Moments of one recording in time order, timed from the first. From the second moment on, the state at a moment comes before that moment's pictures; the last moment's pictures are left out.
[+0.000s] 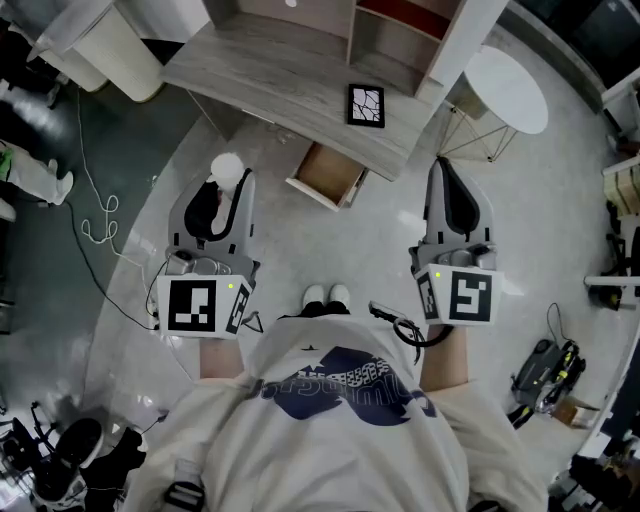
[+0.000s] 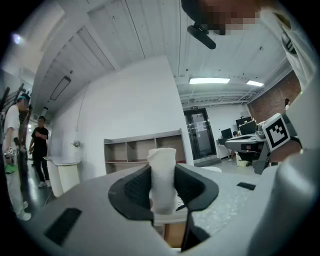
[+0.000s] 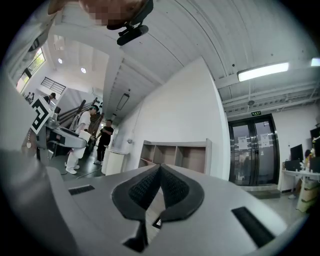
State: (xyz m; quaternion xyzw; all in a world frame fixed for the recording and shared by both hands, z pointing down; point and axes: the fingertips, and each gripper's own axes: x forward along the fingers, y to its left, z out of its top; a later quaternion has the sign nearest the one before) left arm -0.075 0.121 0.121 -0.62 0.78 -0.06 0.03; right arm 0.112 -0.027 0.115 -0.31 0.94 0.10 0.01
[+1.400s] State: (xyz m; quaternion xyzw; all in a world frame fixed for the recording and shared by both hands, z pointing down) left arm -0.080 0.047 0.242 -0.70 0.66 -0.28 0.01; right arm 0.130 -0.068 0.186 -0.31 0.95 -0.03 -0.01
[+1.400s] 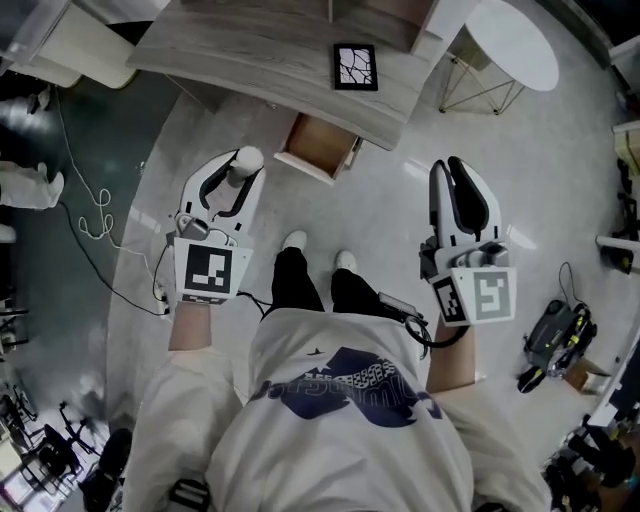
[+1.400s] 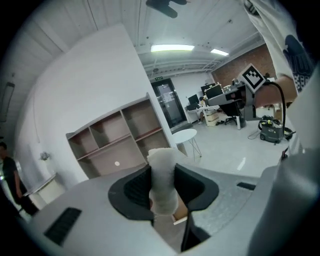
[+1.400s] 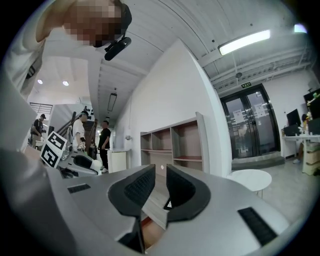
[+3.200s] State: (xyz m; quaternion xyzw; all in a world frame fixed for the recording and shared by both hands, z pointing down) left arm -0.078 -0.081 0.617 -0.82 0.17 -0.54 0.06; right arm 0.077 -0.116 0.339 -0.50 0.86 -0.05 -0.10
